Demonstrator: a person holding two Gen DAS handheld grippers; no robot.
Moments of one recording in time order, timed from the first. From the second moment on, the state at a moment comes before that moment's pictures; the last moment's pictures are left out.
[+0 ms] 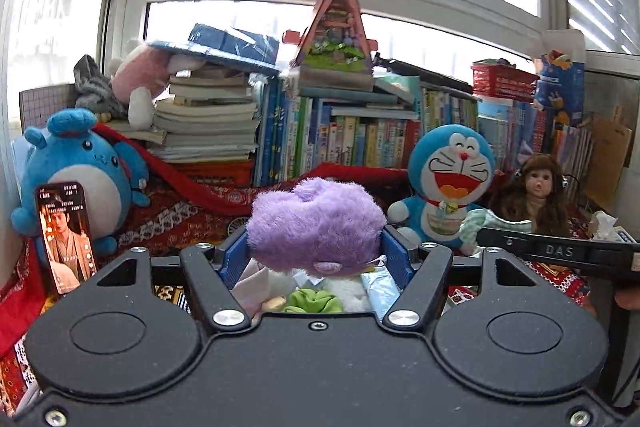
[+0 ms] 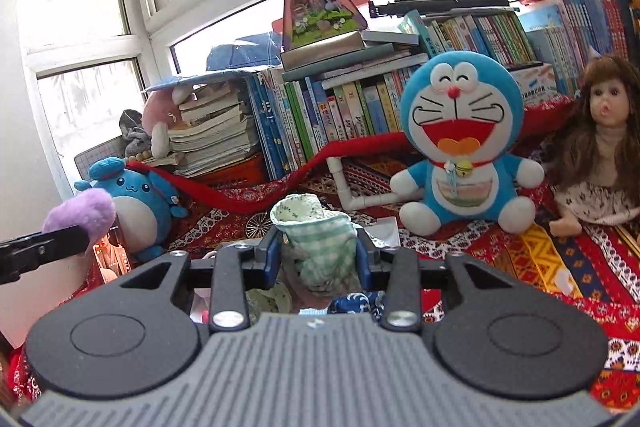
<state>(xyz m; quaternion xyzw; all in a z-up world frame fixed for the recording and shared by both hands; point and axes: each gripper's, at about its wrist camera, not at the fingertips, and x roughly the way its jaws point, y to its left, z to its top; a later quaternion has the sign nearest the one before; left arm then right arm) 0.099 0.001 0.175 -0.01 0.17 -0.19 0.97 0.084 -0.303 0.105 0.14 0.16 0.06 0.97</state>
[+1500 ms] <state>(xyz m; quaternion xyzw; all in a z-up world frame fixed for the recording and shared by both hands) 0.239 0.015 0.108 -0.07 0.44 -0.18 0.87 0.160 -0.258 0.064 0.16 0.28 0.10 0.94</state>
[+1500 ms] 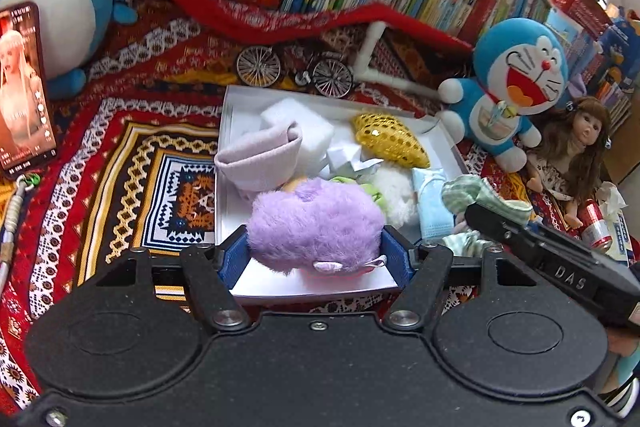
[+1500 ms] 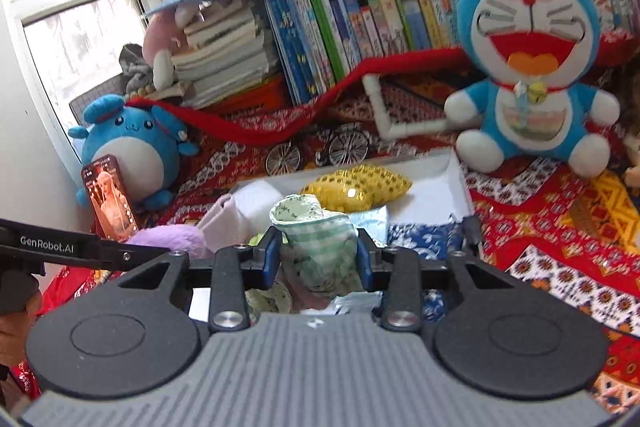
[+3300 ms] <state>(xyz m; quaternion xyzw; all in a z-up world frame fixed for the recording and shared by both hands) 0.323 -0.006 0.058 0.00 0.50 -0.18 0.85 0.226 -0.248 0.021 0.13 0.37 0.08 0.92</state>
